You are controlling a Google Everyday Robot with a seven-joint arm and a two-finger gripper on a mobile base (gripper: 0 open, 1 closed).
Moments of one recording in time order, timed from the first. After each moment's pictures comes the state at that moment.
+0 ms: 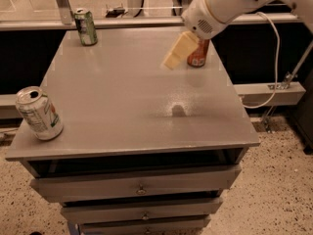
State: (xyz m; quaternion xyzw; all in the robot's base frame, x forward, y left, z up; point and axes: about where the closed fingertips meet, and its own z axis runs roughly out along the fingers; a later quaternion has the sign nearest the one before) arm 0.634 -0.064 0.961 -0.56 0.74 0.08 0.36
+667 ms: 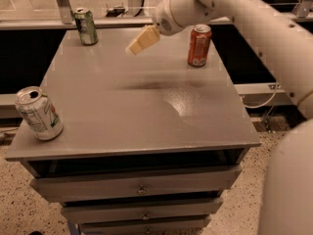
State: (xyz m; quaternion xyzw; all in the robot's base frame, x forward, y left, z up) arm 0.738 0.013 0.943 -0.50 0.72 0.16 0.44
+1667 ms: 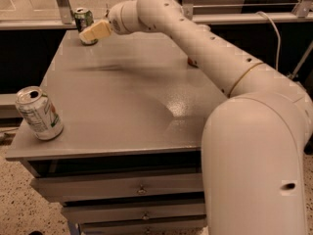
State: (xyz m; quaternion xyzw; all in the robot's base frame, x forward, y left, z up) arm 0.834 0.143 0.940 -0.40 0.70 0.21 0.55
